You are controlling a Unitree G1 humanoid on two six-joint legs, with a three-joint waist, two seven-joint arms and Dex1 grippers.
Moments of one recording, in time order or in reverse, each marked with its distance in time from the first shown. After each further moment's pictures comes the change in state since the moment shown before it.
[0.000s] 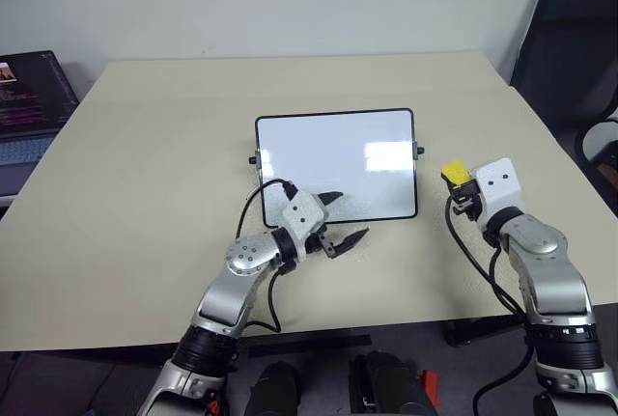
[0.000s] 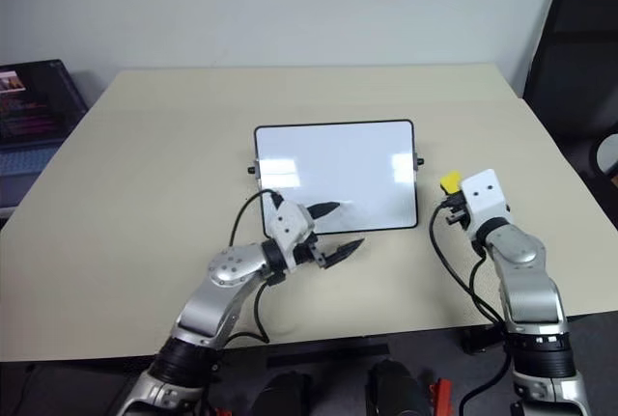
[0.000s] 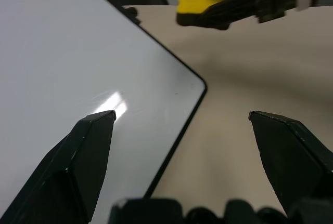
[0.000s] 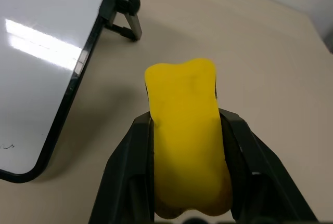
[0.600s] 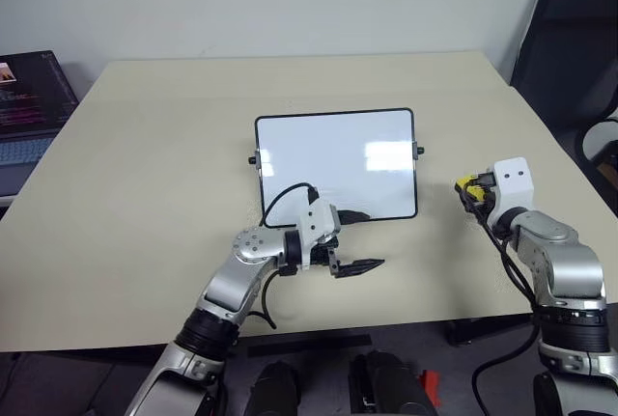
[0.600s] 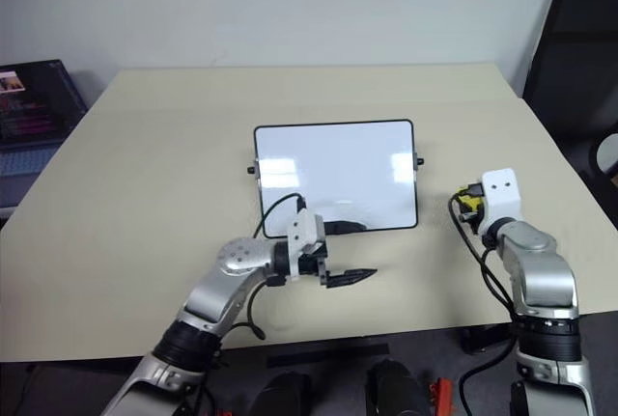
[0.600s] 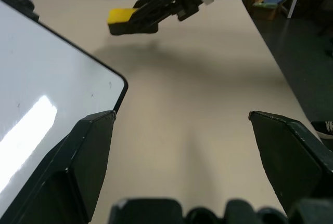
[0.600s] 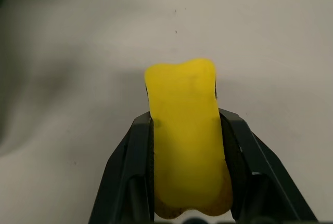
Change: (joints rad) left arm -0.047 0.055 -0.046 0.079 -0.049 -0.003 -0.197; right arm -0.066 -0.044 -0.060 0.045 0.111 0.306 -0.039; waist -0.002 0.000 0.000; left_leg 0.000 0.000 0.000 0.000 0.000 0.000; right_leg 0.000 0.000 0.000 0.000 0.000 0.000
